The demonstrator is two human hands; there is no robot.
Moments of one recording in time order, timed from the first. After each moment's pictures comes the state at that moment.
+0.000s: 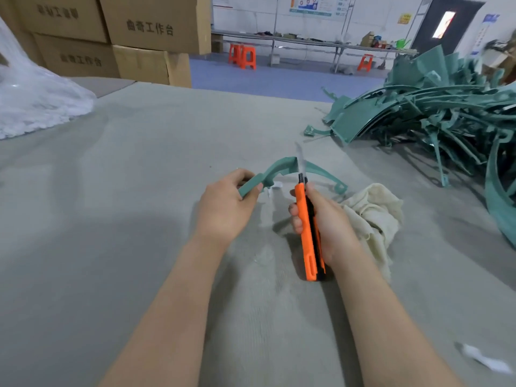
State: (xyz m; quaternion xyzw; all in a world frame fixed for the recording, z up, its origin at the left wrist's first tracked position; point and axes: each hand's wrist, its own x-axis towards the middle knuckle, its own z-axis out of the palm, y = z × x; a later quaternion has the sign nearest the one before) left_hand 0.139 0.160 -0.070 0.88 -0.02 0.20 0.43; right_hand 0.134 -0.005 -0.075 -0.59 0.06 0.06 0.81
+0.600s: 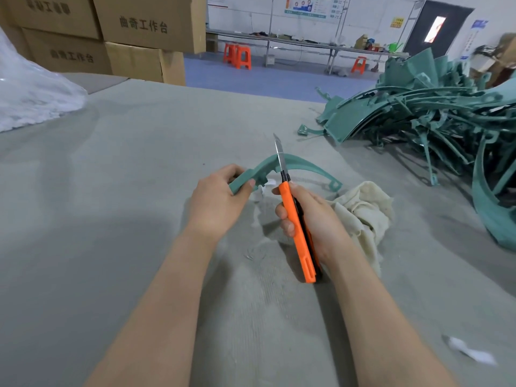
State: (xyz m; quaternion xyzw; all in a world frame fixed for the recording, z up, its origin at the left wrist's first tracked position) left_hand 0.139 0.163 -0.071 0.87 -0.02 0.21 0.44; right_hand 0.124 -0.003 -0.068 -0.62 -0.01 0.10 0.78
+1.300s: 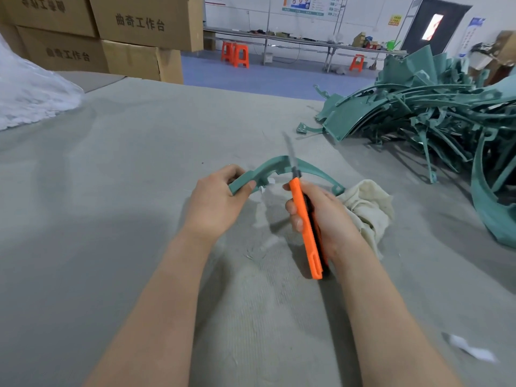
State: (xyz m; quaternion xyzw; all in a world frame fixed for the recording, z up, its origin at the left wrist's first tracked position) left_hand 0.137 0.165 -0.070 0.86 -0.03 0.19 0.47; right_hand 0.123 -0.013 -0.061 -0.61 0.02 0.08 0.79
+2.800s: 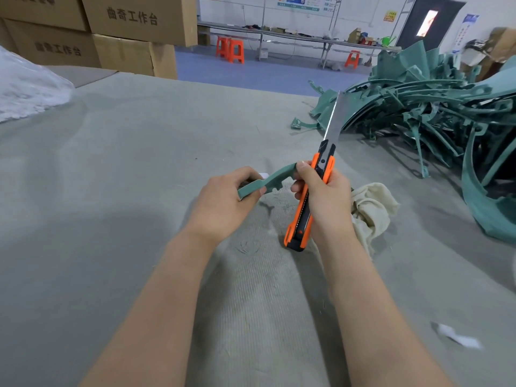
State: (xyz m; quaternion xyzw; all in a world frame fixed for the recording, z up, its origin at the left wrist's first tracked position) left_hand 0.126 0.150 -0.069 0.88 -0.12 0.15 0.44; right_hand 0.124 -0.004 -0.052 -0.67 0.03 -0.18 0.72
